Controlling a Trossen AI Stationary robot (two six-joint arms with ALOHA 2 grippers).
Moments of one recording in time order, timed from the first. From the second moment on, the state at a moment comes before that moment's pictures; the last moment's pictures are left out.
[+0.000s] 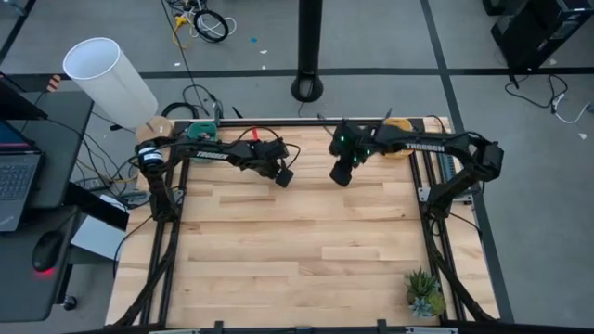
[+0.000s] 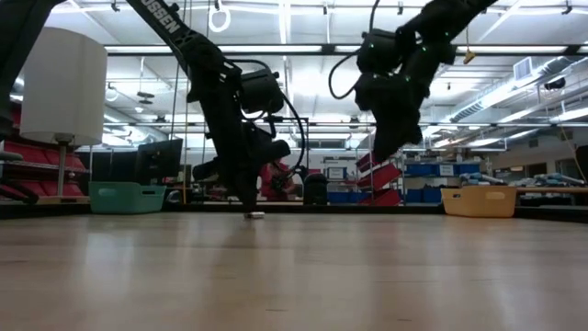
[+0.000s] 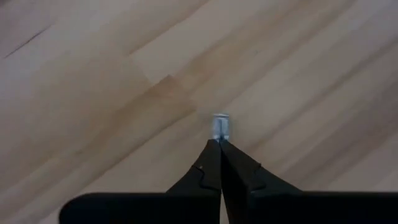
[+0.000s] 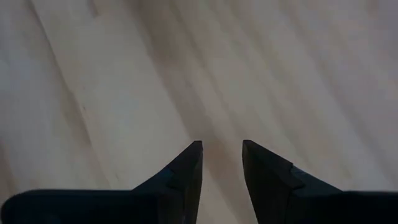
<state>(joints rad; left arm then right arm) 0.36 1.82 1.09 -0.41 -0.11 -0.59 -0.44 1.54 1.09 -0.66 -0.19 0.15</state>
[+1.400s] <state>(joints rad) 0.11 1.42 1.09 -0.67 -0.36 -0.68 -0.18 1.67 0.73 -0.01 -0.26 -0.55</state>
